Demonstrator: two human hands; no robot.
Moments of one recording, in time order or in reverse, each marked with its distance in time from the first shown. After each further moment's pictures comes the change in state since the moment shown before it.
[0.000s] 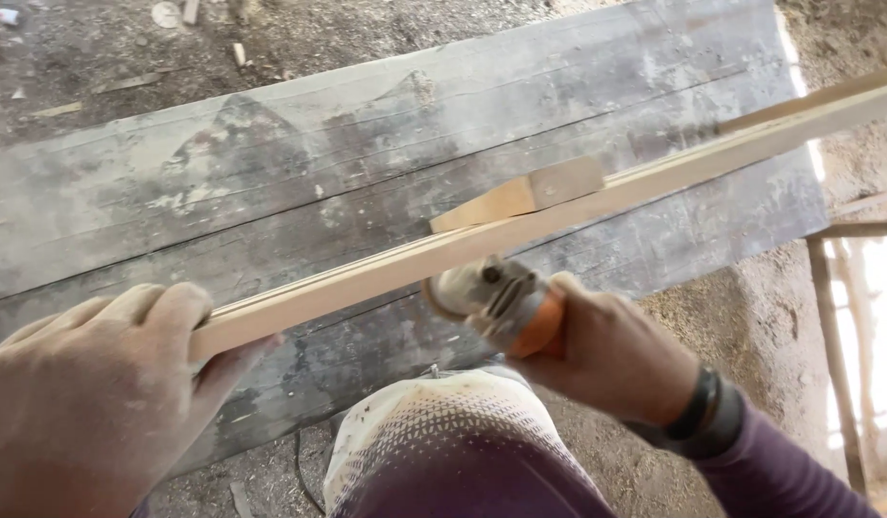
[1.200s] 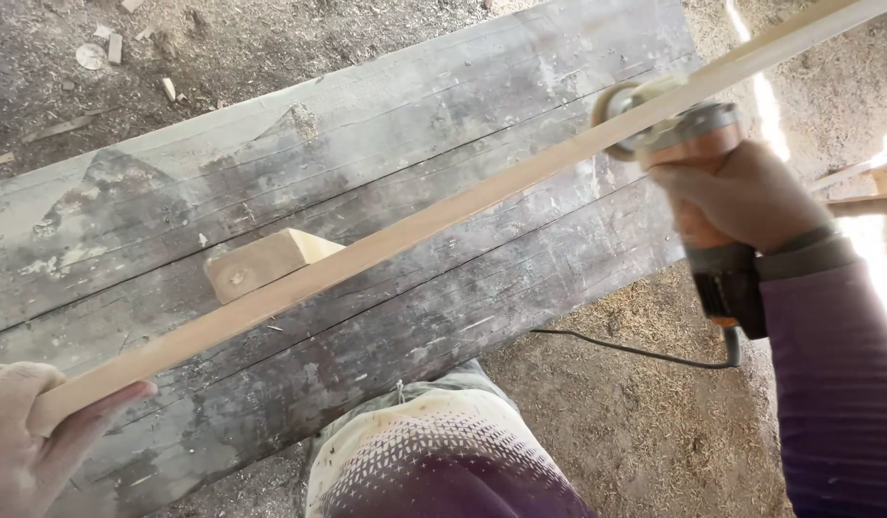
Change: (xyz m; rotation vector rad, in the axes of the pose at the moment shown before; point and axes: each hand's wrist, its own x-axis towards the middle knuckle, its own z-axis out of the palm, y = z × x) left_hand 0.039 0.059 0.037 -0.459 0.044 -0.181; right_hand -0.046 0.270 -0.165 0.367 0.460 0.573
